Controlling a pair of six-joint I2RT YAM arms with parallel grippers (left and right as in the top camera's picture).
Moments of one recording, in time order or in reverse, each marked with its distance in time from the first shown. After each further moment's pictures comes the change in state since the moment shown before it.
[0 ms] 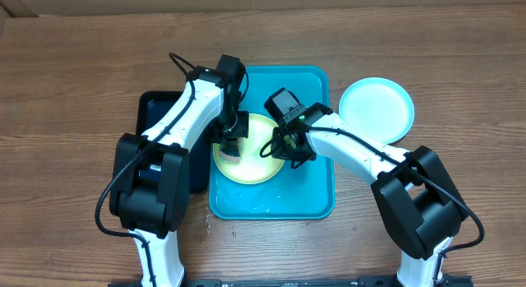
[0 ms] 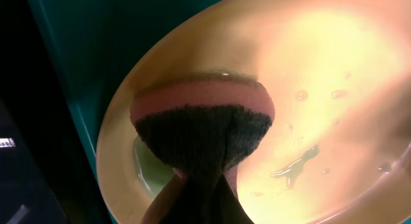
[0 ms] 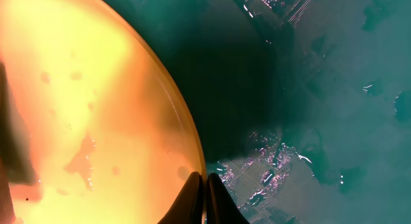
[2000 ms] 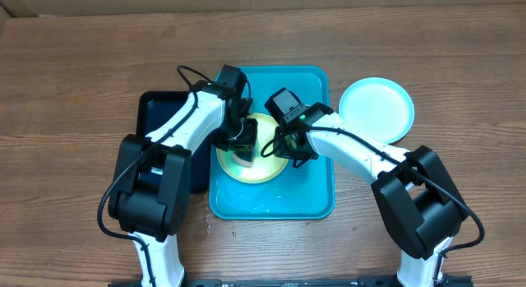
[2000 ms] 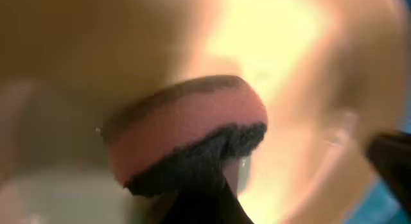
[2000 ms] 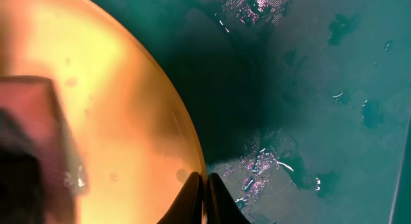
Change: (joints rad) left arm -0.012 -0.019 -0.135 0.189 0.204 0.106; right arm -0.001 0.000 0.000 -0.006 0.039 0.000
